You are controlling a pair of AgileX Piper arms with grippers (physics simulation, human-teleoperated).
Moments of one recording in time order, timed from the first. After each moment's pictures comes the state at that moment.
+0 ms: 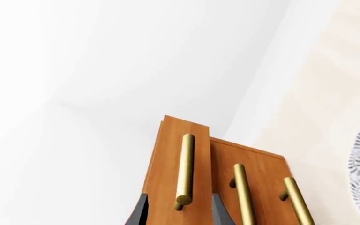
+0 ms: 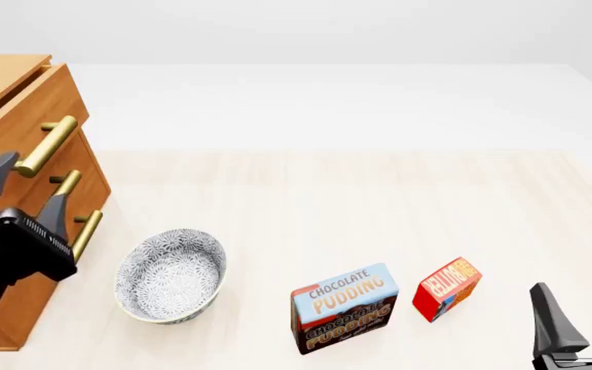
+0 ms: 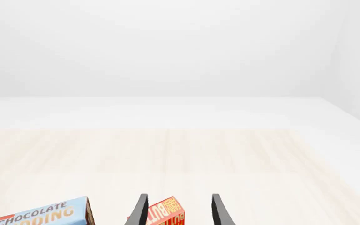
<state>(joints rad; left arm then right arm) 0.07 0.91 -0.30 -0.59 1.30 0.00 0.00 0.00 0.00 0.00</state>
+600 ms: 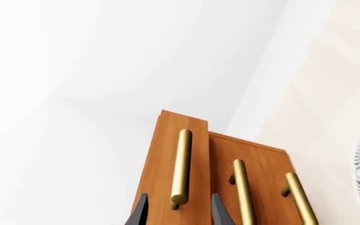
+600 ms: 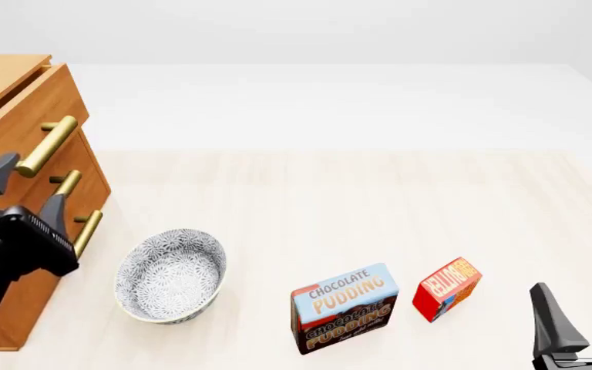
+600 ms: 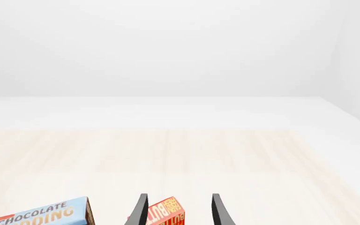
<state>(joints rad) 0.10 0.98 -0.30 -0.66 1.32 0.00 0.00 0.00 0.00 0.00</state>
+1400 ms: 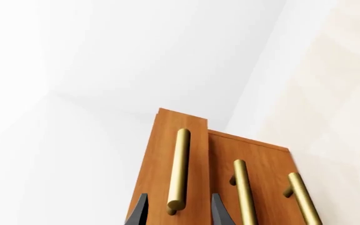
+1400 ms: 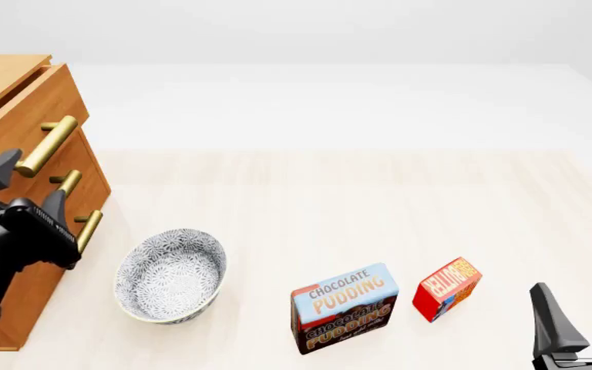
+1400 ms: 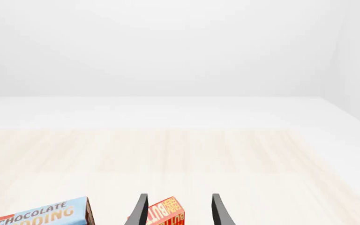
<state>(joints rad) 0.12 1.07 -0.32 -0.71 1.33 0.00 0.00 0.00 0.00 0.00</state>
